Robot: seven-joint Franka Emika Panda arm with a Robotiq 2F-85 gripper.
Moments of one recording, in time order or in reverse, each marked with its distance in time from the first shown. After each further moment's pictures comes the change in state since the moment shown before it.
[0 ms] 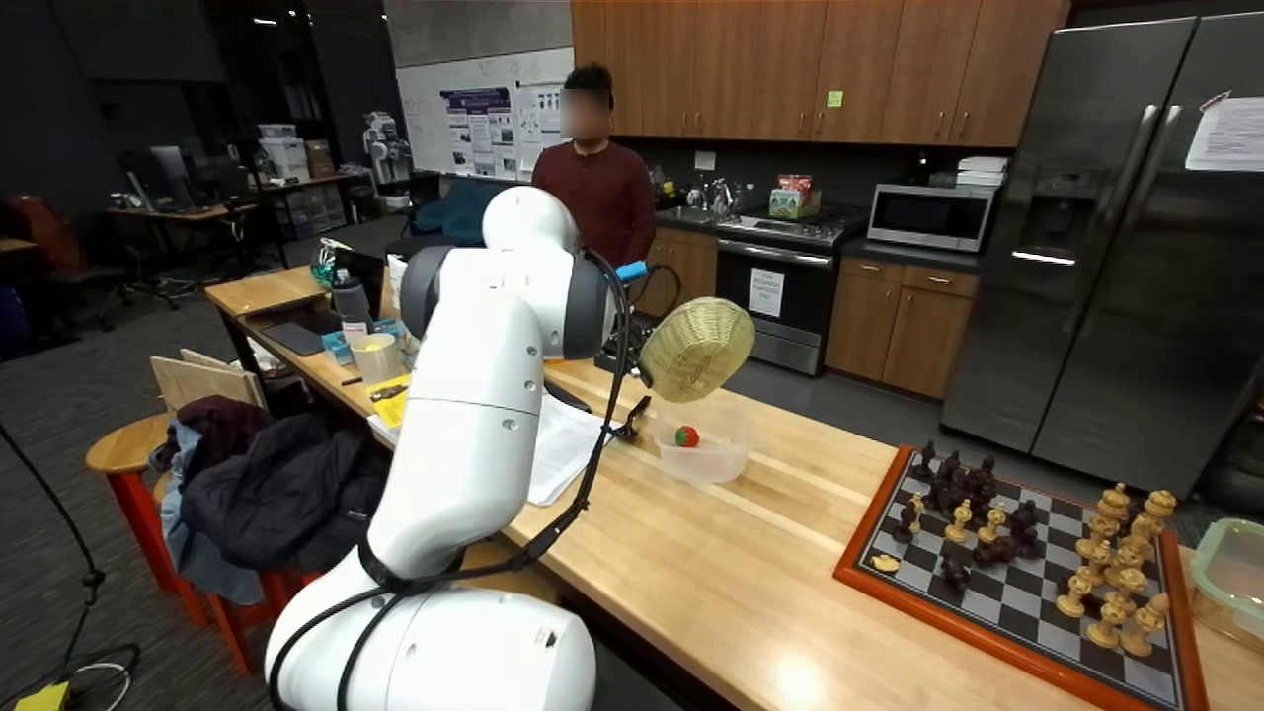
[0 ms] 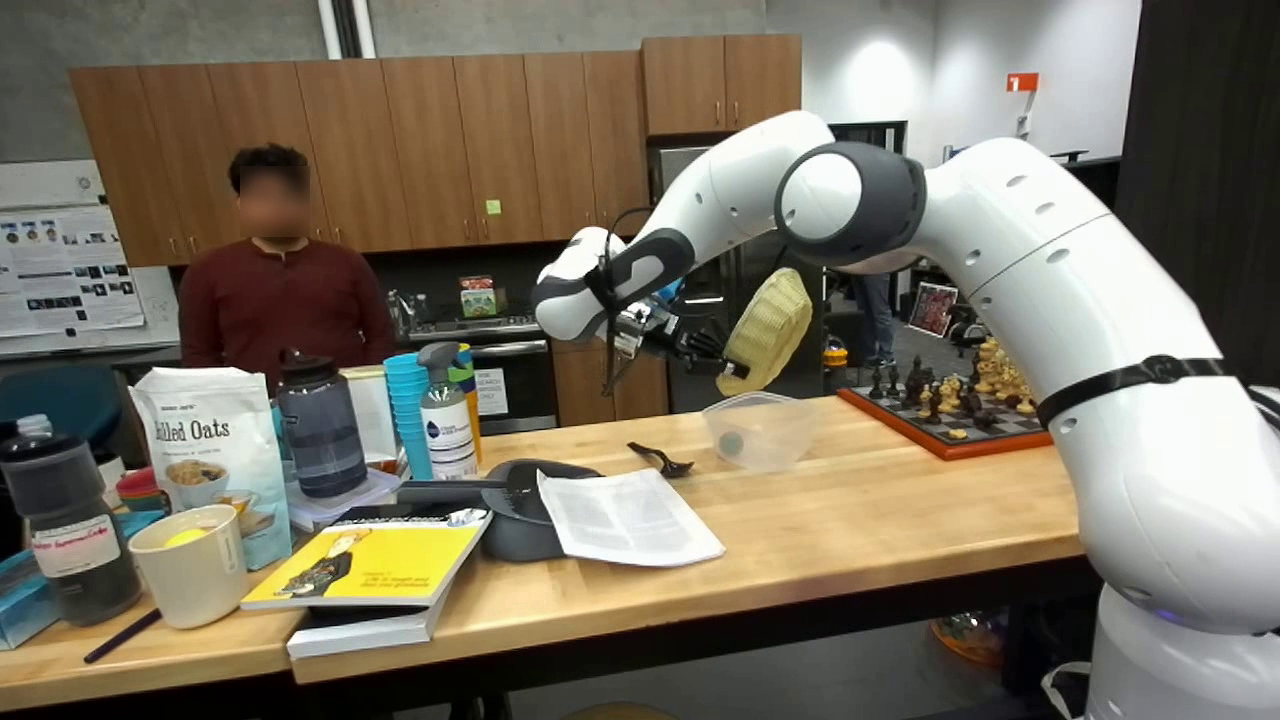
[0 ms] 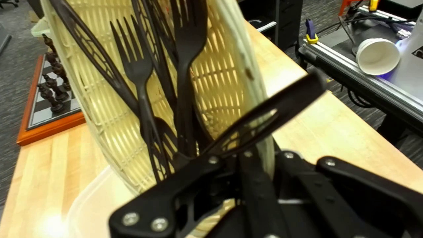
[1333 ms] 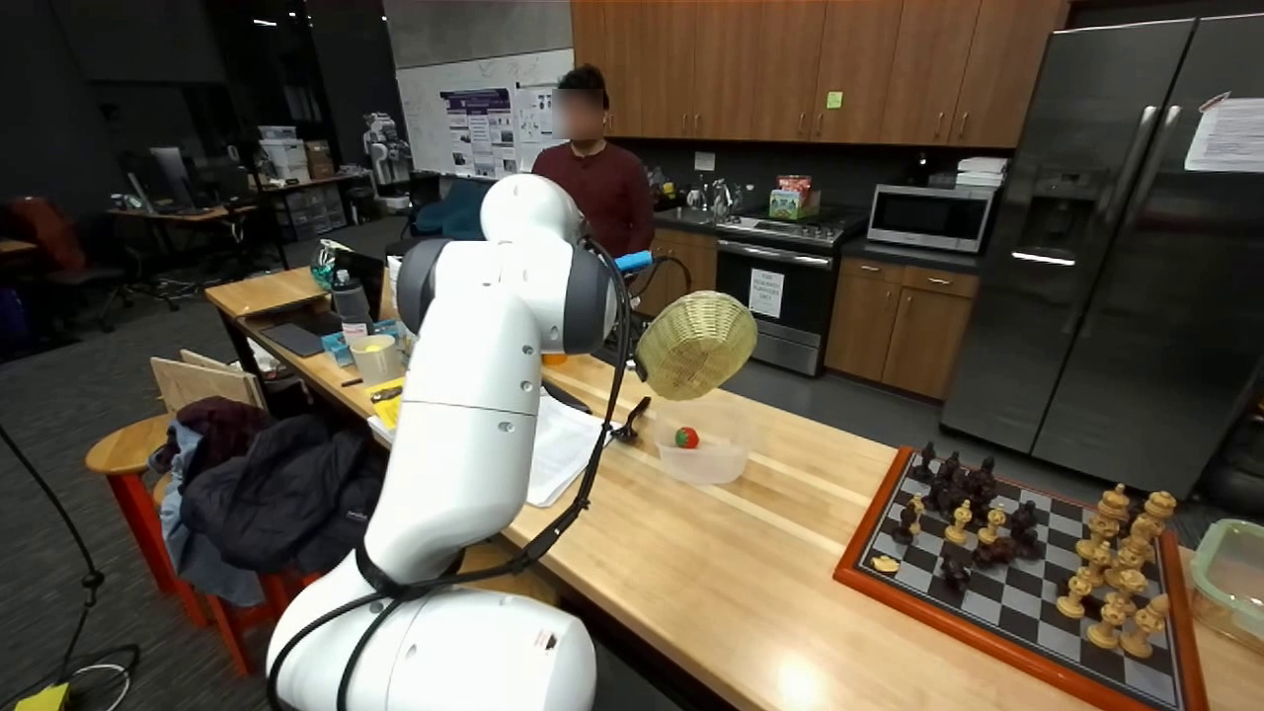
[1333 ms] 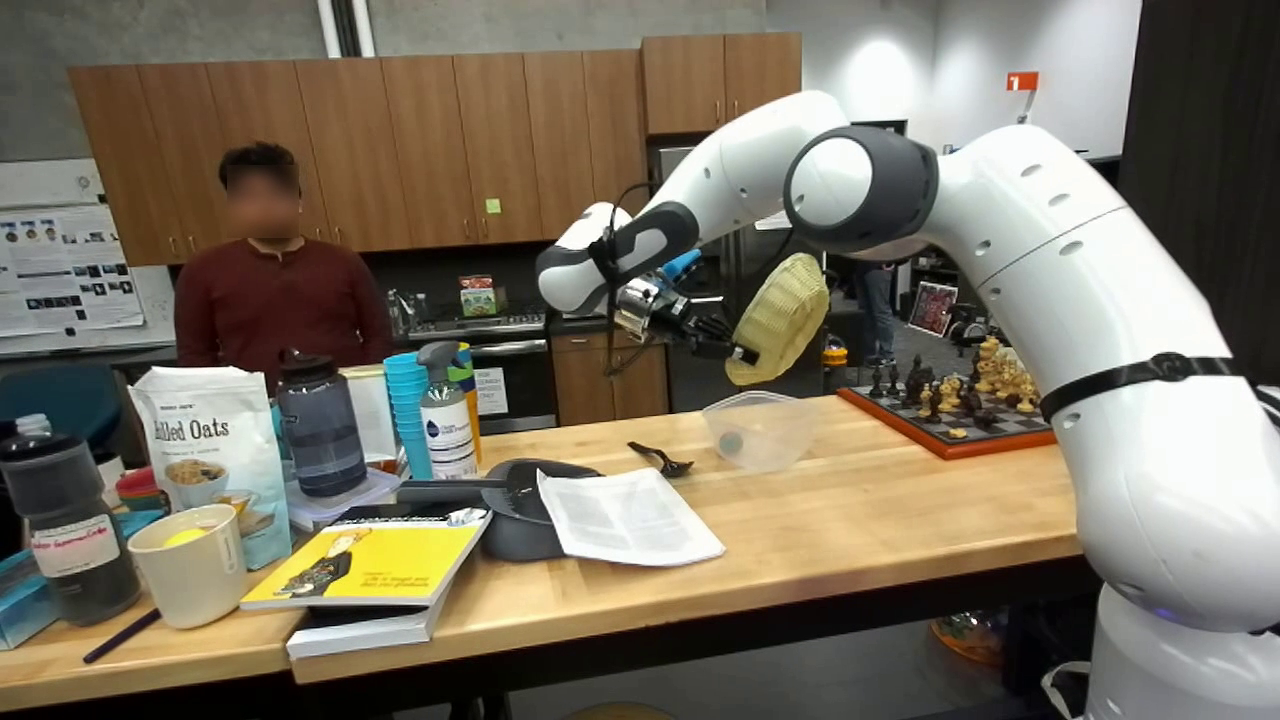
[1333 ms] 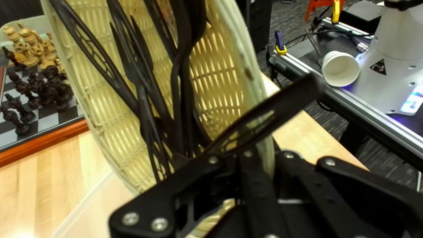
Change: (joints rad) arm -0.010 -0.051 -0.020 0.007 0.090 -0.076 -0.001
